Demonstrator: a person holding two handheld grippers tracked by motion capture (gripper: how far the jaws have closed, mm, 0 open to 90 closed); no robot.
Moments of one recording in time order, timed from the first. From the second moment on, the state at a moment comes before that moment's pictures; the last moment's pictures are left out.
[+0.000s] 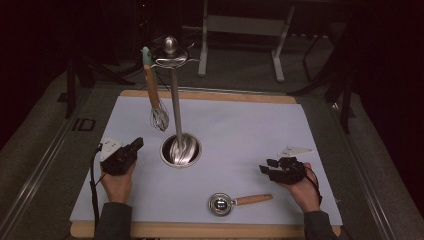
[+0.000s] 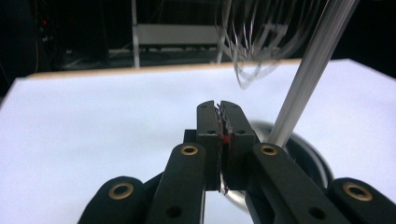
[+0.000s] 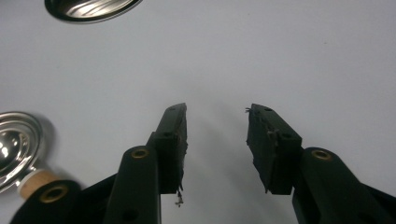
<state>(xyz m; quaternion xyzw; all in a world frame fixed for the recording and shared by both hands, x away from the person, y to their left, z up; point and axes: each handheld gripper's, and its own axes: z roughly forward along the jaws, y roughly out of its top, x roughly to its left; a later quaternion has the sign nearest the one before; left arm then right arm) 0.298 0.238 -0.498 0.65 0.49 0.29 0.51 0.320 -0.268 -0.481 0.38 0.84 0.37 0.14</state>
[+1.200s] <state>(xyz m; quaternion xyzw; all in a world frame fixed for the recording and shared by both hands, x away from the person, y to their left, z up) 0.310 0.241 -0.538 0.67 0.52 0.27 0.47 0.289 -0.254 -0.489 0.34 0.87 0.34 0.13</state>
